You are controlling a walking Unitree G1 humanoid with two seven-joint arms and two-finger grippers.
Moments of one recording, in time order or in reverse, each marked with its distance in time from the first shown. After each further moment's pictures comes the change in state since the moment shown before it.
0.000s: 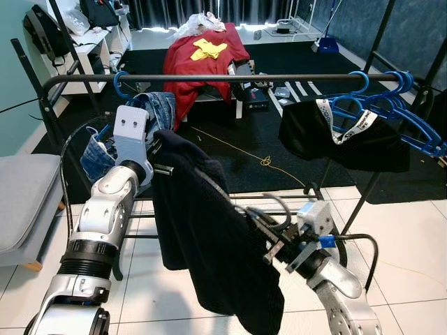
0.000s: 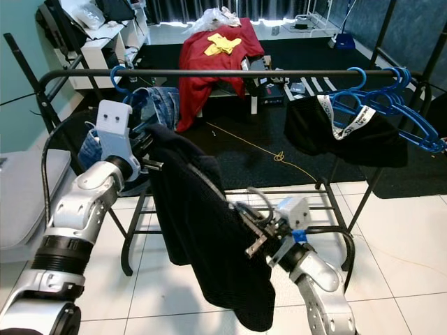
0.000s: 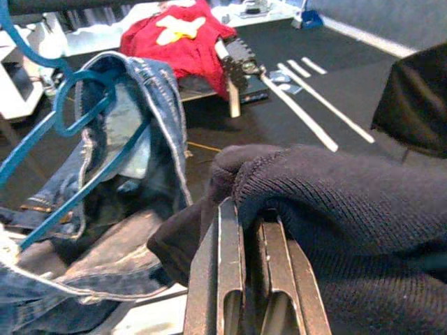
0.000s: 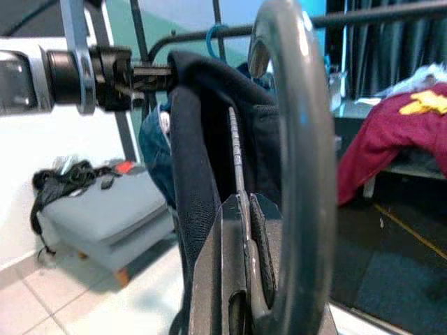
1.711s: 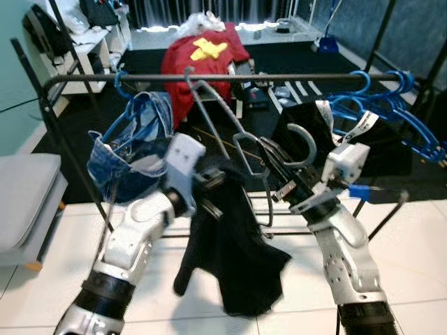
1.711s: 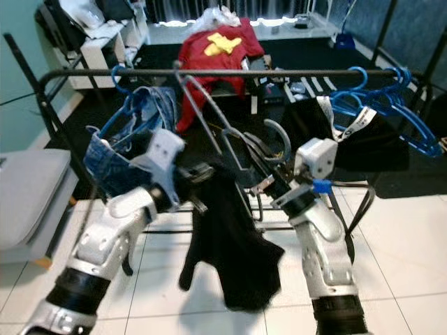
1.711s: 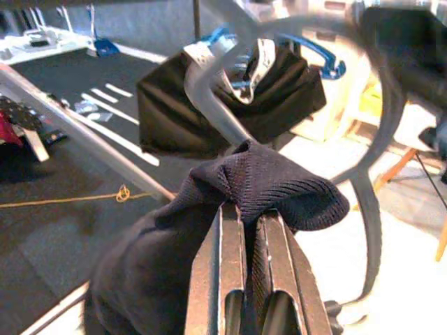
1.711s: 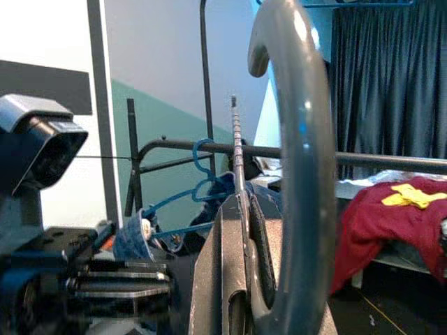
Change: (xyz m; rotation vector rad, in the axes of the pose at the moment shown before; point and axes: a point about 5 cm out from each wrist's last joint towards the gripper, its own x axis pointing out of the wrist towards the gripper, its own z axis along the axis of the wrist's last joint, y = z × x) left arm -0.040 -0.094 0.005 -0.089 -0.113 -0.639; right arm 0.052 -0.022 0.061 -0.060 -0.222 0.028
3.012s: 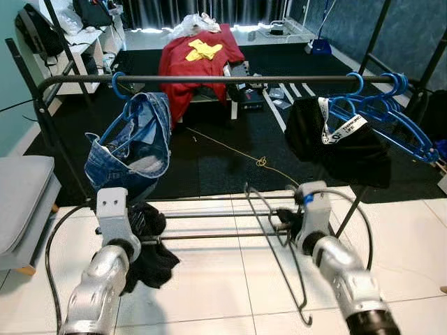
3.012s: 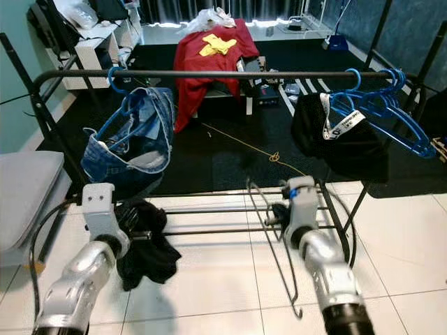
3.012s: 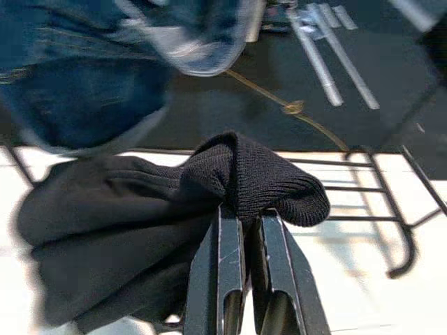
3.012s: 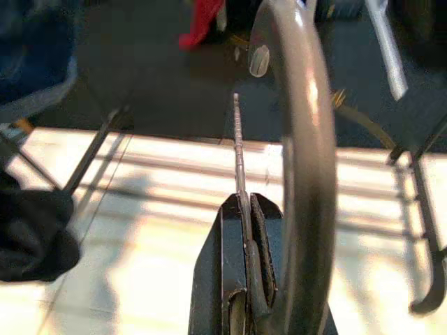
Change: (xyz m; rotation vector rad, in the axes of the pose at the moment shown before) left arm -0.098 0.030 -0.089 -0.245 0.240 0.726; right arm -0.059 -0.037 -0.086 -0.008 0.725 -0.478
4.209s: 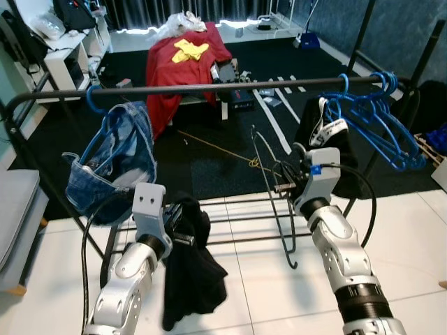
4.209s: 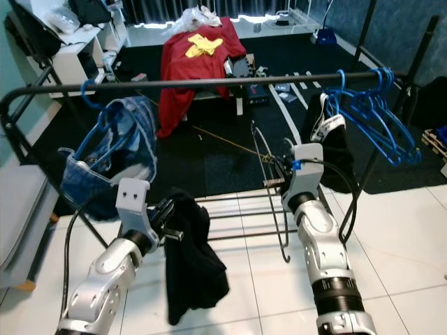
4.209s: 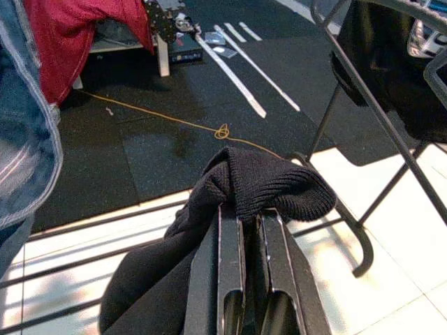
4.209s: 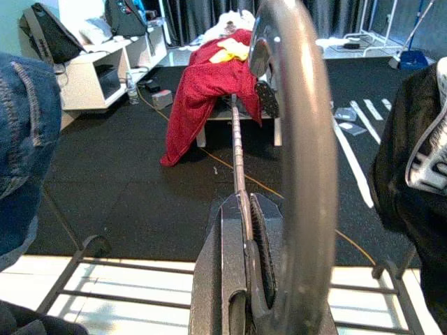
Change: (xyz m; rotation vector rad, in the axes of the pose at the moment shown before) left arm 0.006 -0.044 0.012 0.104 -0.119 -0.203; right arm 0.011 0.005 0.057 -0.001 -0.320 0.001
